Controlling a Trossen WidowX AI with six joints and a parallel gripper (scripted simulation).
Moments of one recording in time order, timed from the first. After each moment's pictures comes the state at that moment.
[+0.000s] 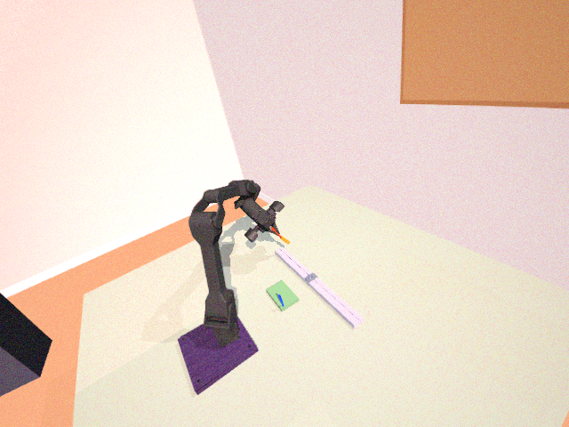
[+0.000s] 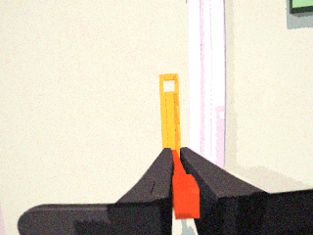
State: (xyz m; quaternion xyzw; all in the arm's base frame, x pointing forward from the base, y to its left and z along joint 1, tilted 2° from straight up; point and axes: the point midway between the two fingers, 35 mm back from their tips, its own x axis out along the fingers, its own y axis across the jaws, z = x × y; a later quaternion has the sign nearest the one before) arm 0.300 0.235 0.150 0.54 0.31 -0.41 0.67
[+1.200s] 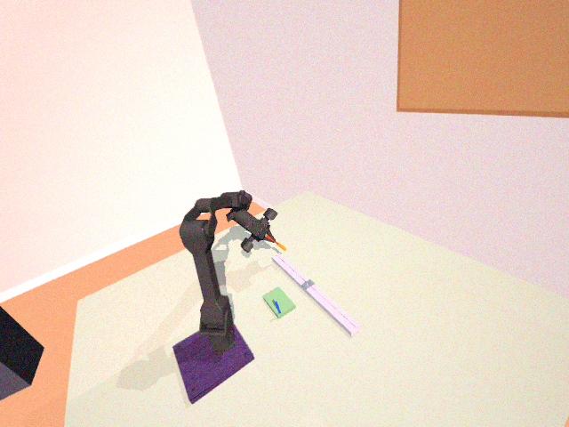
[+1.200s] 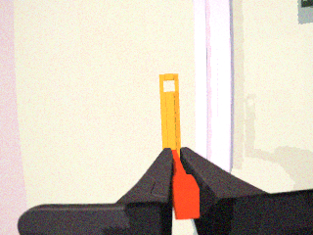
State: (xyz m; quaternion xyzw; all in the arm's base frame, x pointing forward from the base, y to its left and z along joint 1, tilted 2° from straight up) arm 0.292 0.234 0.146 0.56 0.27 -0.37 0.68
